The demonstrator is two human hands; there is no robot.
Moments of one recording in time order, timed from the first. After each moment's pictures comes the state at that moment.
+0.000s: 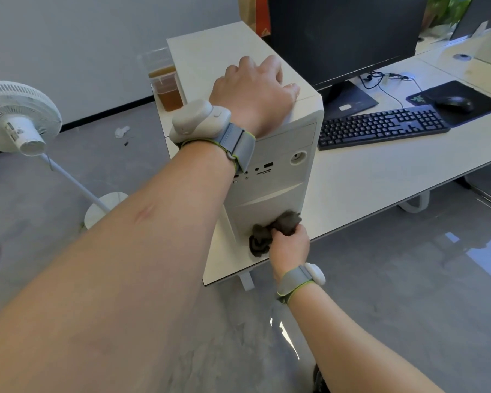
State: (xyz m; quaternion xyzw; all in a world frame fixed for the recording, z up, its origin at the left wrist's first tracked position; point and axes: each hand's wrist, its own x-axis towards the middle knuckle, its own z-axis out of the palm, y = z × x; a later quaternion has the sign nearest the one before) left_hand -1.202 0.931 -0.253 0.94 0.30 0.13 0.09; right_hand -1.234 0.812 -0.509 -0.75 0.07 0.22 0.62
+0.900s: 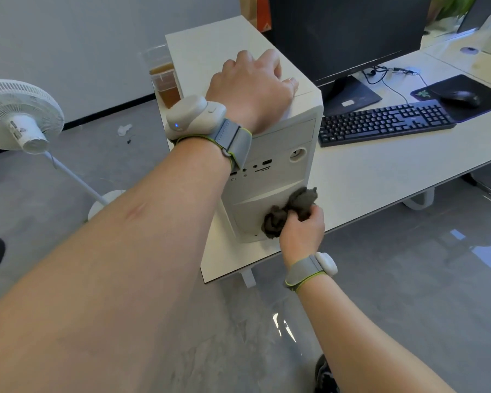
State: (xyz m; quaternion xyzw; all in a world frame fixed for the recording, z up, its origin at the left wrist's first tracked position) left_hand -1.201 0.931 -0.254 0.94 0.30 0.13 0.09; right_hand -1.202 0.805 -0.503 -0.76 0.07 0.17 0.63
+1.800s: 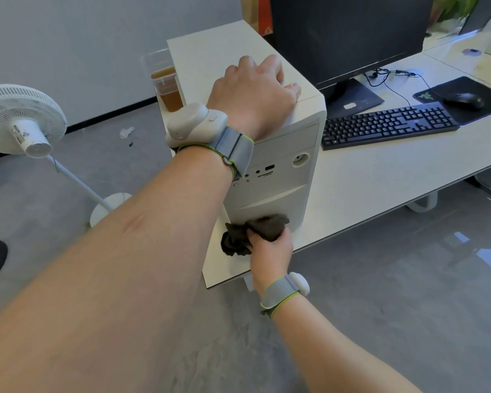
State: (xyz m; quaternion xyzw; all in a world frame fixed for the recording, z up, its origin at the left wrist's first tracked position) left_hand -1.201 0.932 -0.253 0.94 0.30 0.14 0.09; right_hand -1.265 0.839 -0.516 -0.61 0.10 0.31 0.72
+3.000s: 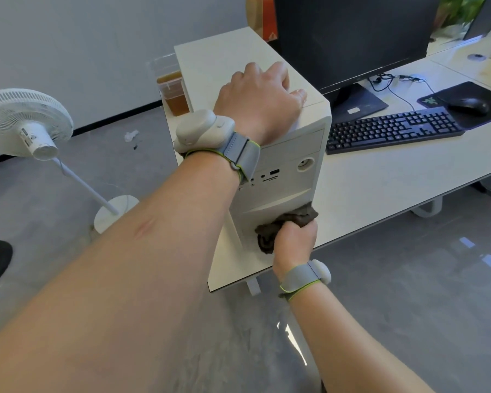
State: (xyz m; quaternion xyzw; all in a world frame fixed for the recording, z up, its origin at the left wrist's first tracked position) left_hand -1.202 0.932 -0.255 0.94 0.29 0.14 0.09; right_hand -1.231 0.824 -0.464 -0.63 0.15 0.23 0.72
